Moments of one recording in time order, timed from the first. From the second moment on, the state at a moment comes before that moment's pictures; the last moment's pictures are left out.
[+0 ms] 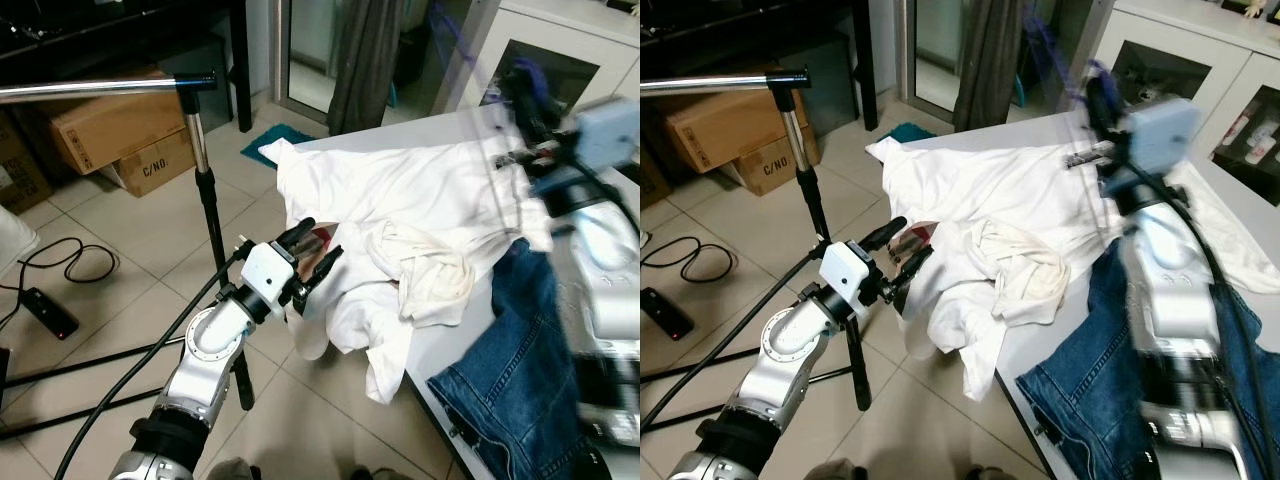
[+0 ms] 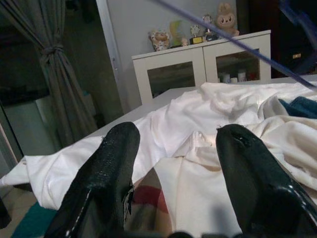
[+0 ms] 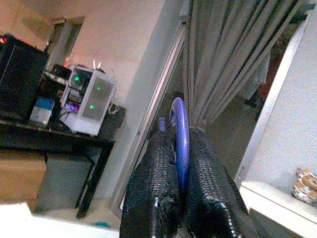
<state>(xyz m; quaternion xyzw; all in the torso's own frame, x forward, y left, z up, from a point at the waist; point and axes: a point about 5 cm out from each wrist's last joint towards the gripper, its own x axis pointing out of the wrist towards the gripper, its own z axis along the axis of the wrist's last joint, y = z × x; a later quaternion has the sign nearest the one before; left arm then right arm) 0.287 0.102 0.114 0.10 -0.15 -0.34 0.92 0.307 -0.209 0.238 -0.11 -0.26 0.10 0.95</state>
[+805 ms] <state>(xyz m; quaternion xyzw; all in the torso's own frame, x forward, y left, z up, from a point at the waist) 0.266 0.104 0.130 0.09 -0.16 -0.34 0.92 0.273 -0.193 0.214 -0.19 -0.24 0.16 0.94</state>
